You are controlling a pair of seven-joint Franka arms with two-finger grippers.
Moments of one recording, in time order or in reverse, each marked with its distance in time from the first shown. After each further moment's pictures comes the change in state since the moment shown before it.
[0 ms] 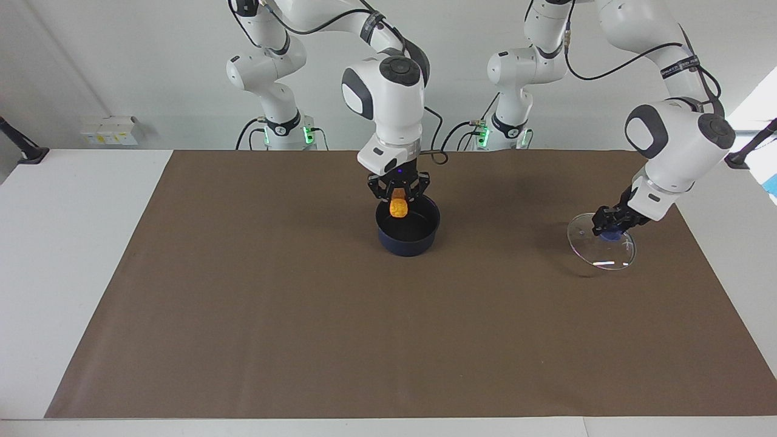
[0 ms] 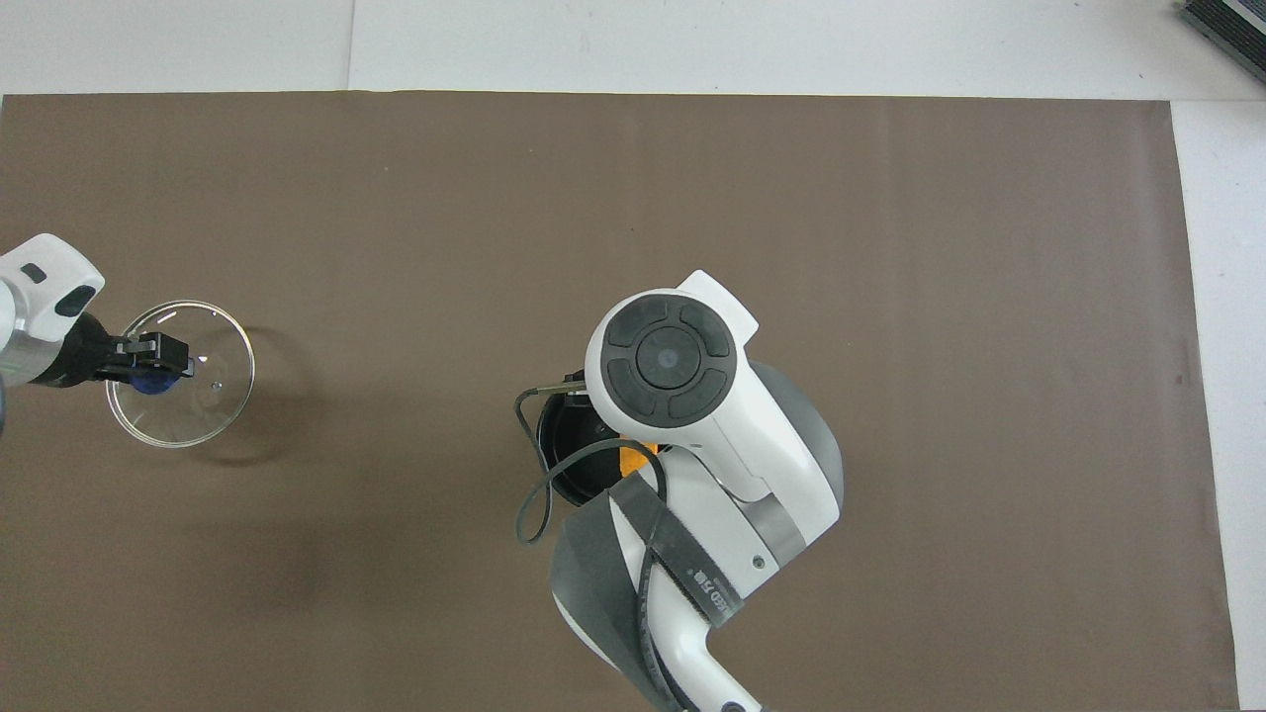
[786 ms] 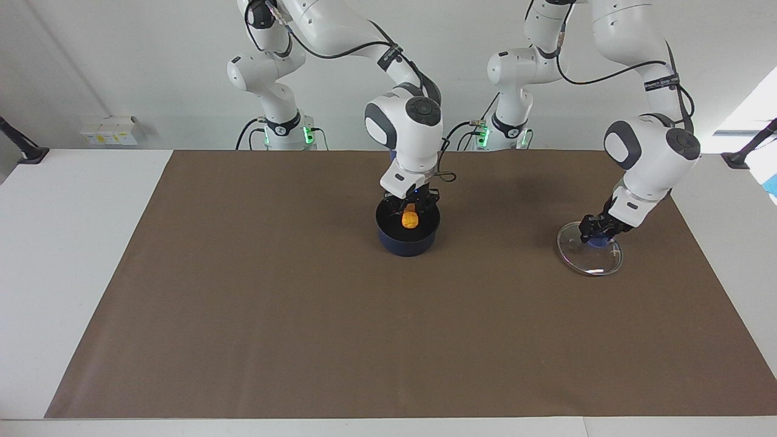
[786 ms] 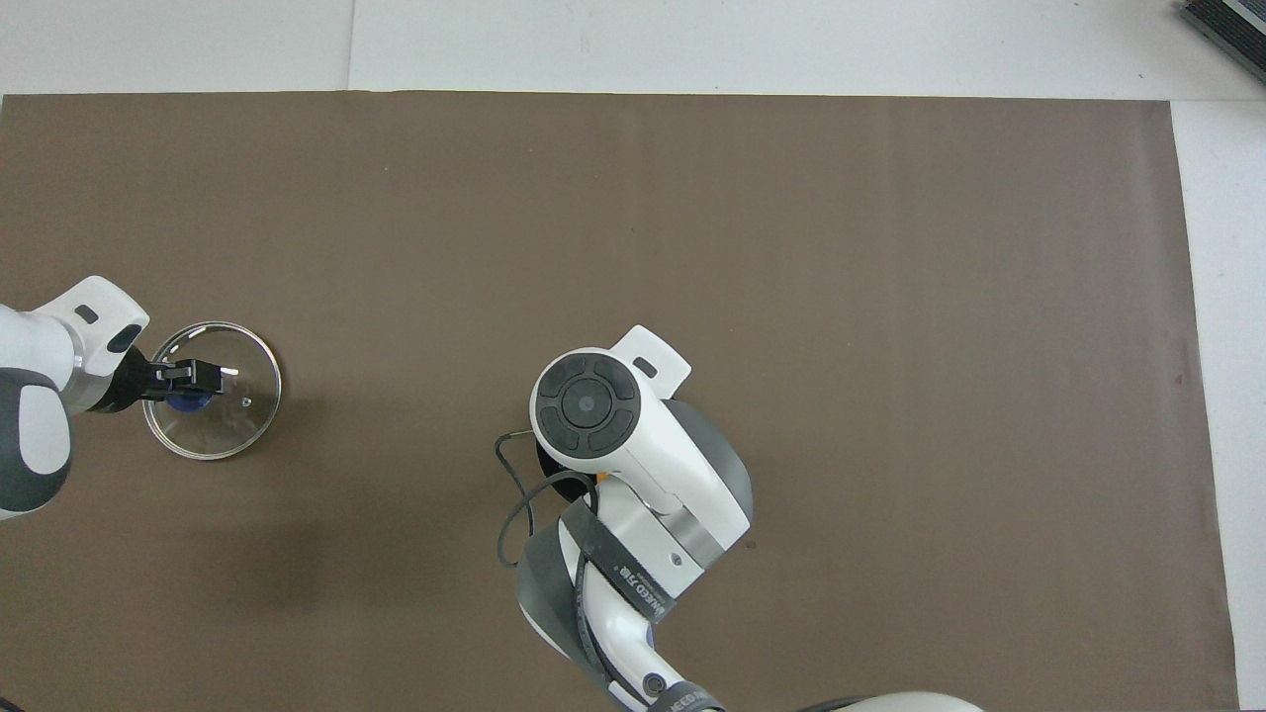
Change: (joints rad) left arm 0.000 0.003 -0.002 -0.140 0.000 0.187 0.000; right arm 0.056 0.086 0.000 -0.092 0.001 0.121 0.009
